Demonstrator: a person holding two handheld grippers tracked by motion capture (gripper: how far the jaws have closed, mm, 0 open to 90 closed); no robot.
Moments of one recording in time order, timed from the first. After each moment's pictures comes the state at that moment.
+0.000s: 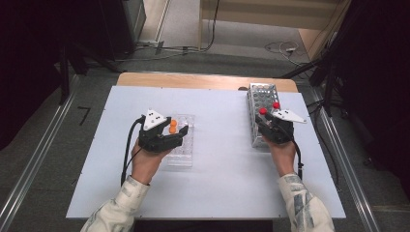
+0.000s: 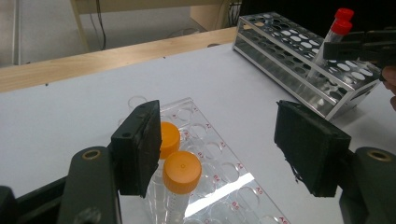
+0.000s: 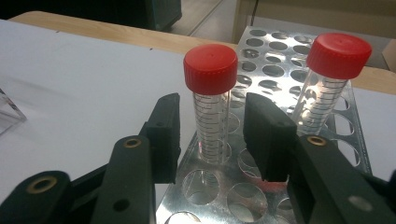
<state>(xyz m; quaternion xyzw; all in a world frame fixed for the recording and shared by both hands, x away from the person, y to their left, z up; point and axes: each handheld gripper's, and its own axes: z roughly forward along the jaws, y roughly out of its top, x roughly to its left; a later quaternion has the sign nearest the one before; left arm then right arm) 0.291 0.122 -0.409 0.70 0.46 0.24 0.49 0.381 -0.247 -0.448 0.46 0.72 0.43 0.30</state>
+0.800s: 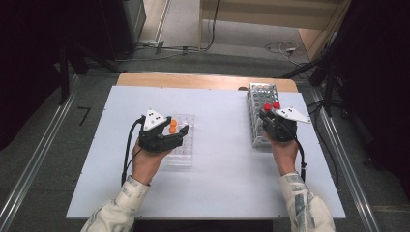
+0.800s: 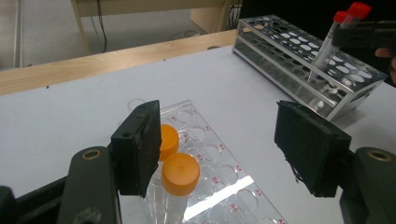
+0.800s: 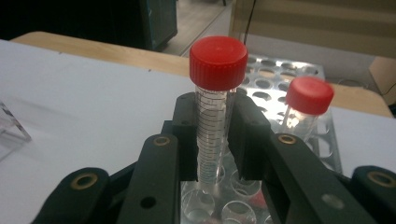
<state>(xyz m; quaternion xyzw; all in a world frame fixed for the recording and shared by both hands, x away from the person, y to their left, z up) 0.290 0.121 -0.408 0.70 0.46 0.24 0.49 0.373 -0.247 -0.430 0.46 0.70 0.45 0.32</state>
